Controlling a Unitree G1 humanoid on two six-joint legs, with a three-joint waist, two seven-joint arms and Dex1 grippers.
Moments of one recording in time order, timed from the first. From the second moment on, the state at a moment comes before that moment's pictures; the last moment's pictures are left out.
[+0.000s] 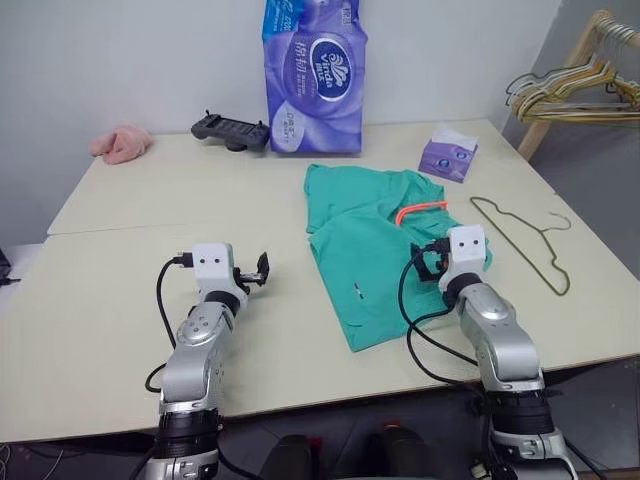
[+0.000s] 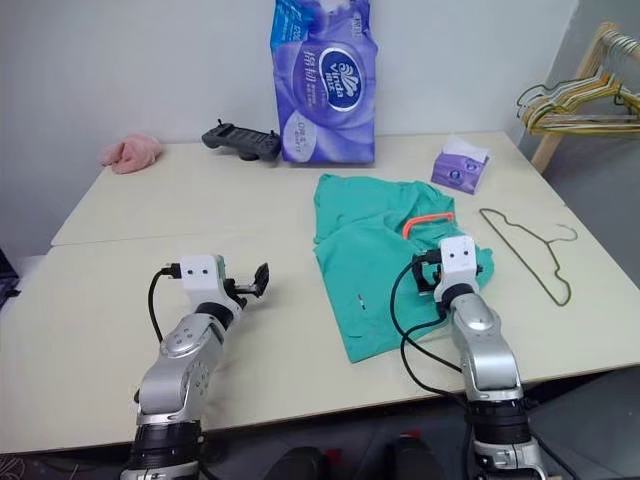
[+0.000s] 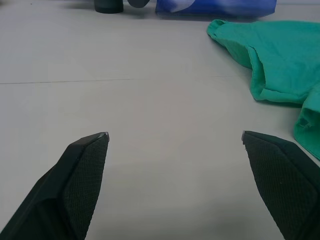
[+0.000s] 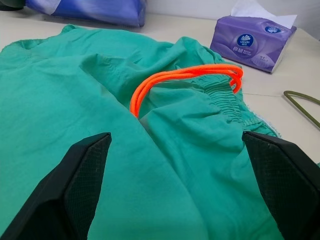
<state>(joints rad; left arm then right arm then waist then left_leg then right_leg) -0.19 0.18 0.17 -0.10 -0.17 0.42 -0.09 -0.29 -0.14 -0.03 -0.15 0.02 0.51 0.11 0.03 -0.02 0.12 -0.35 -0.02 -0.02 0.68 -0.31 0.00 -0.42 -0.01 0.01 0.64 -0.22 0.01</state>
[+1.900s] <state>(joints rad) -0.41 0.55 -0.29 -0.10 -0.34 0.49 -1.09 -0.14 -0.80 -0.02 -0.01 0.10 0.11 0.82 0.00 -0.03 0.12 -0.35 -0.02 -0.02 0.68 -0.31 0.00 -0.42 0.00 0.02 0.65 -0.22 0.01</state>
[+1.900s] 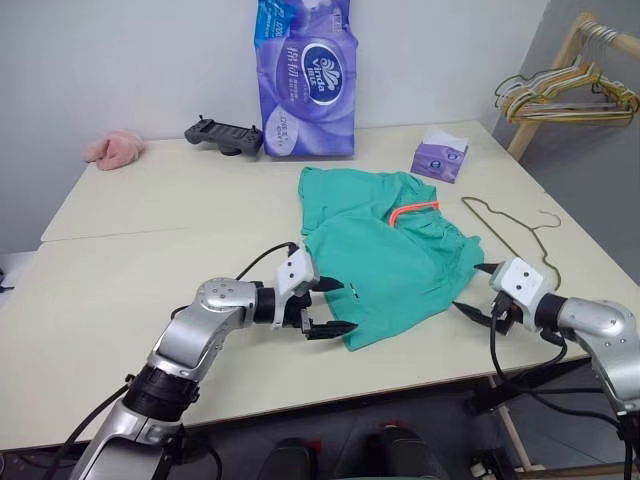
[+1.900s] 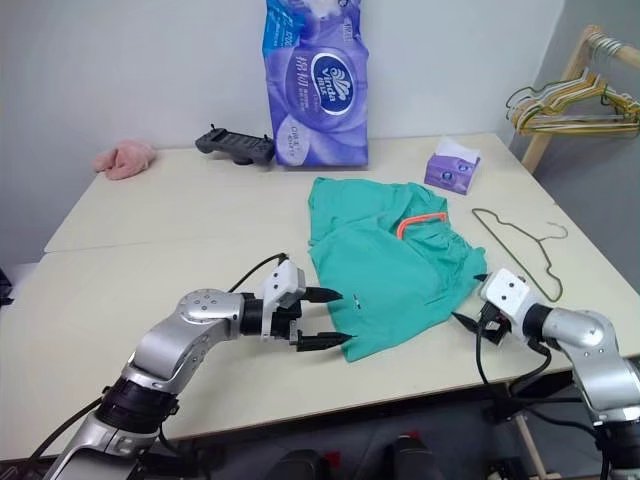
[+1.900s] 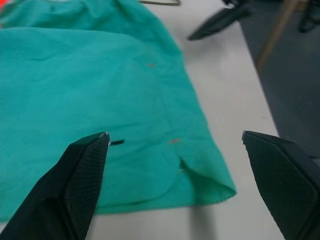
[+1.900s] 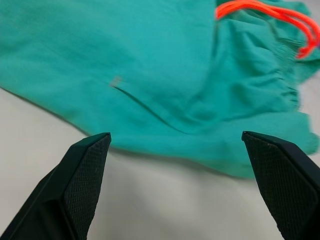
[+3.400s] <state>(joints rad) -0.52 0.43 -0.46 0.27 -0.04 0.11 -1.22 -0.96 -0.78 0.47 1.21 -0.65 -0.88 0.51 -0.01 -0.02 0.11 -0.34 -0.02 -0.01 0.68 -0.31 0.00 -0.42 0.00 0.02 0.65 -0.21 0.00</state>
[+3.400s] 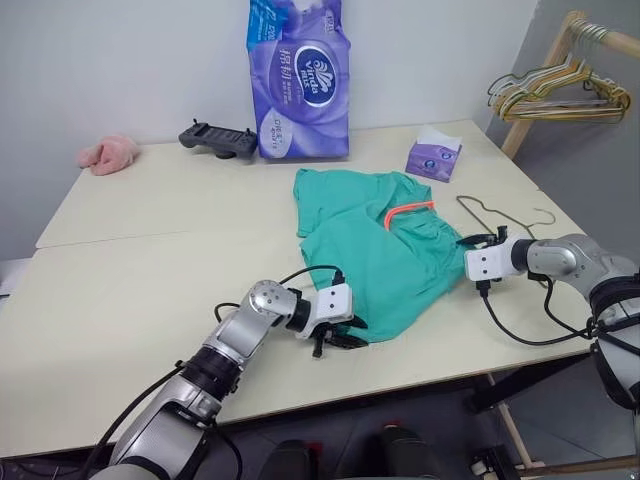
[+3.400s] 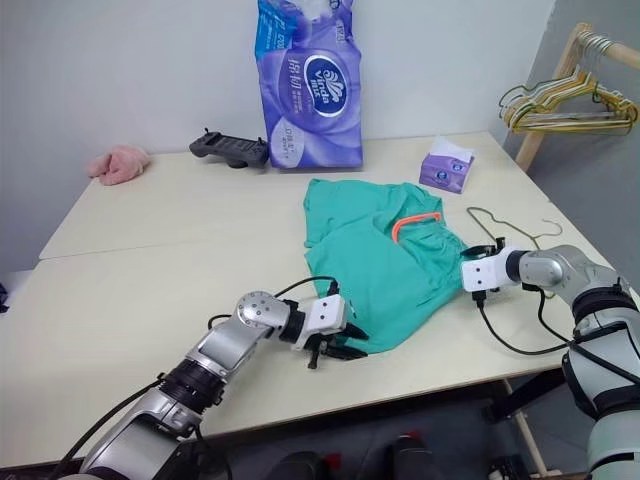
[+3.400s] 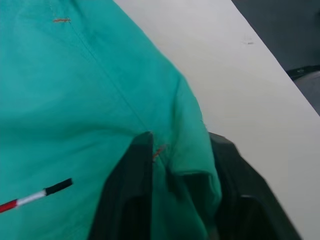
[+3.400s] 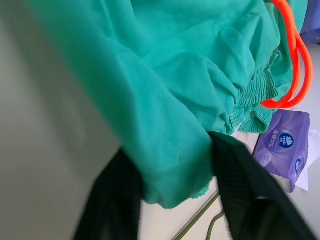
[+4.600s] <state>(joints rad) -0.35 1.13 -0.14 0.10 -0.44 0.28 -1.57 -0.61 -0.72 0.40 0.06 0.18 0.22 1.38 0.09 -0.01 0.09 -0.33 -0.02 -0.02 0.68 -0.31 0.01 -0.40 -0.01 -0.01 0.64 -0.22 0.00</state>
